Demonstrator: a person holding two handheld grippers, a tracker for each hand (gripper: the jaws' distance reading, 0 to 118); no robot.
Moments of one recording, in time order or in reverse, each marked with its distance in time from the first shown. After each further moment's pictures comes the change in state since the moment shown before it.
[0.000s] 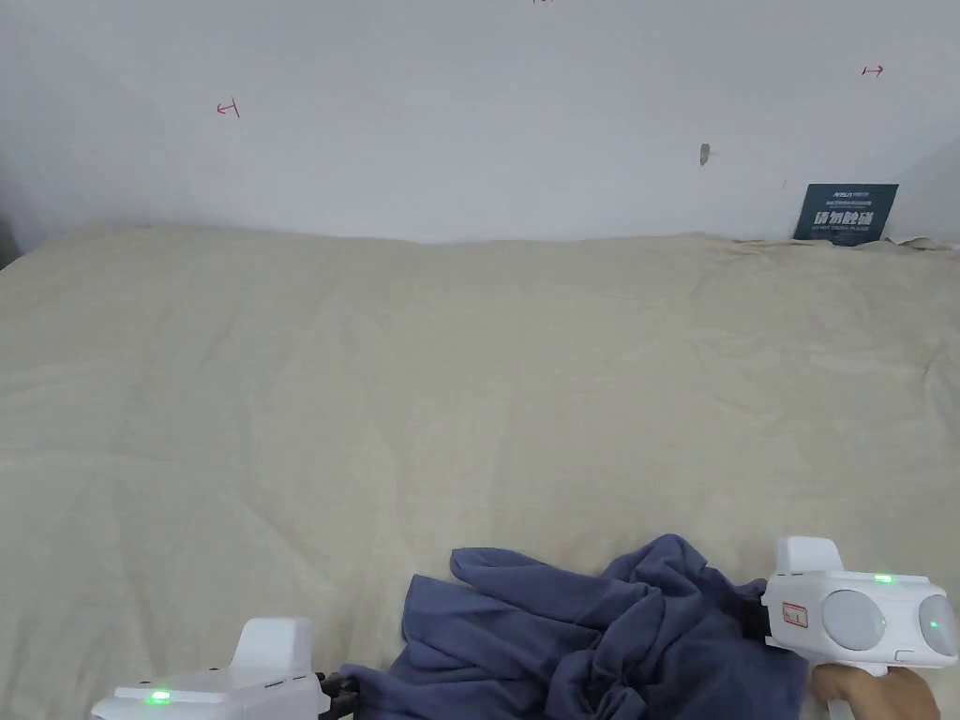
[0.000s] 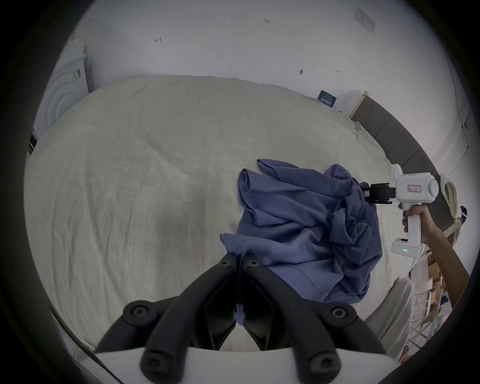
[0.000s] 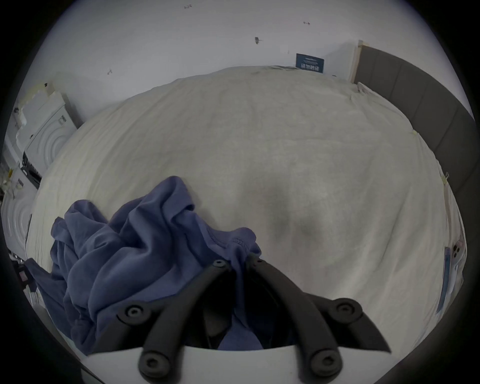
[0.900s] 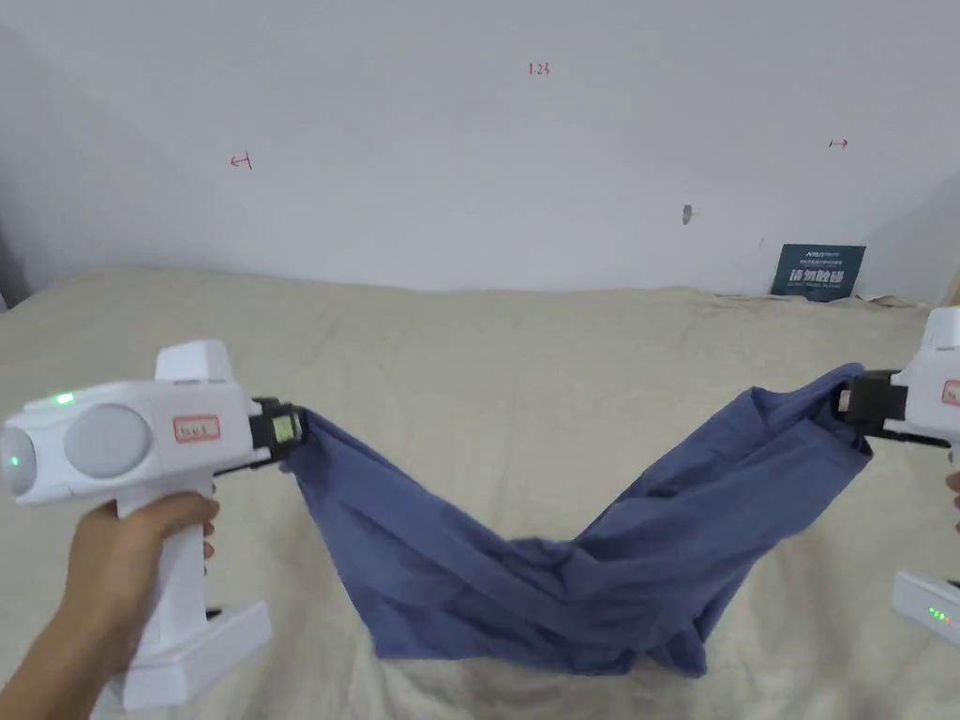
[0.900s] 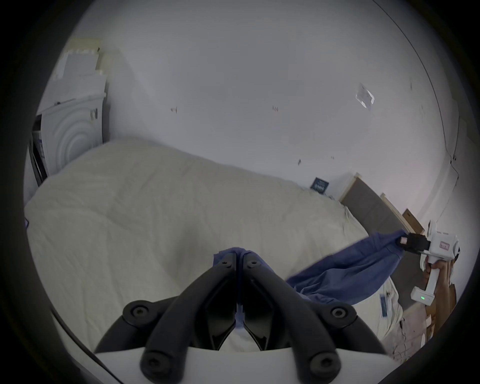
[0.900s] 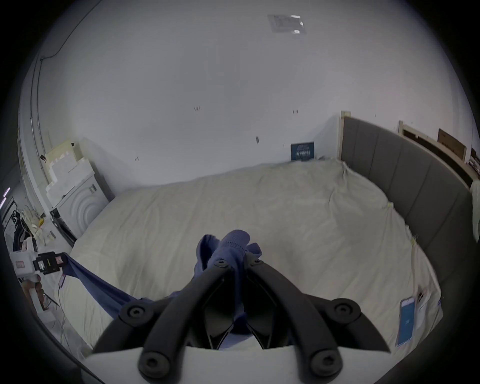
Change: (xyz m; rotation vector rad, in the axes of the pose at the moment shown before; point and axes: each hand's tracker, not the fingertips) left arm -0.029 0.182 0.118 0.419 -0.039 0.104; right arm 0.030 0.138 0.230 0.417 0.074 -0.097
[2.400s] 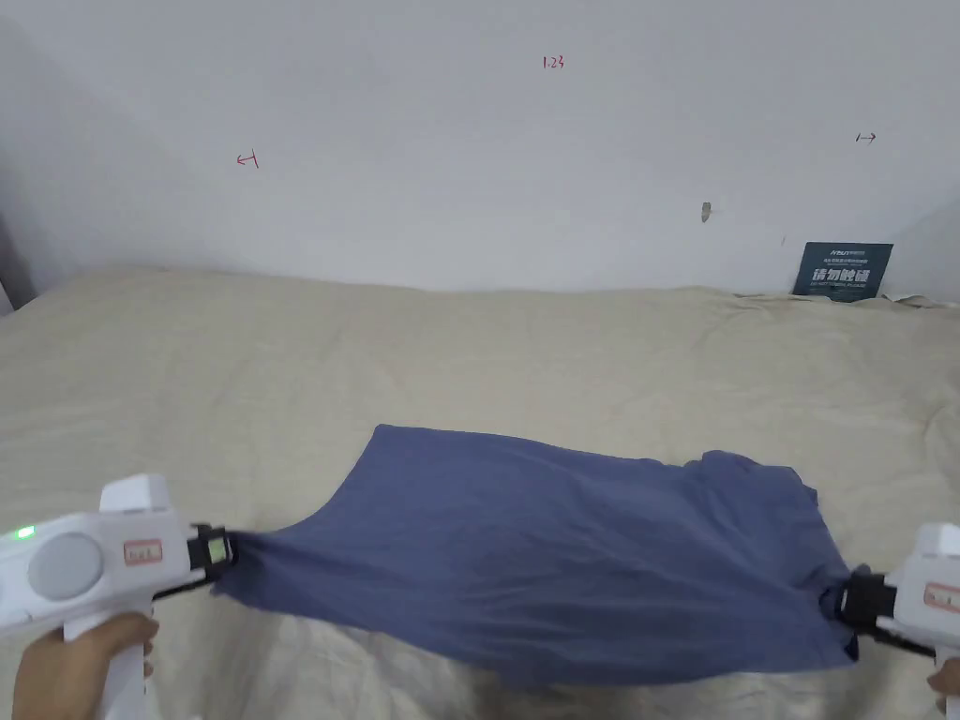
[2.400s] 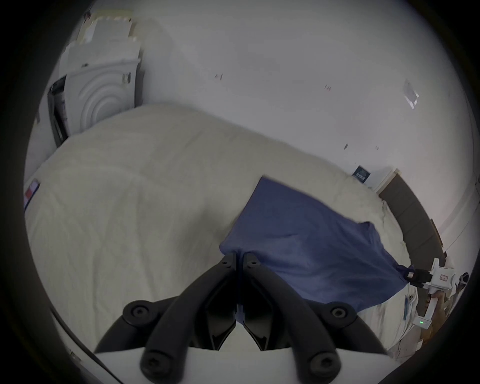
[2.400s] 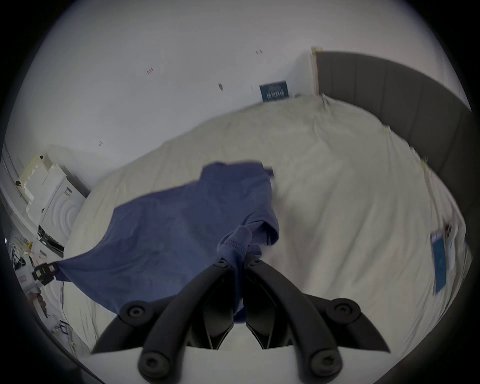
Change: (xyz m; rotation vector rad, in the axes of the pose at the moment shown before) left arm -0.102 -0.094 -0.055 -0.181 0.181 0.113; right arm 0.040 -0.164 -0.080 -0.280 -0.085 -0.227
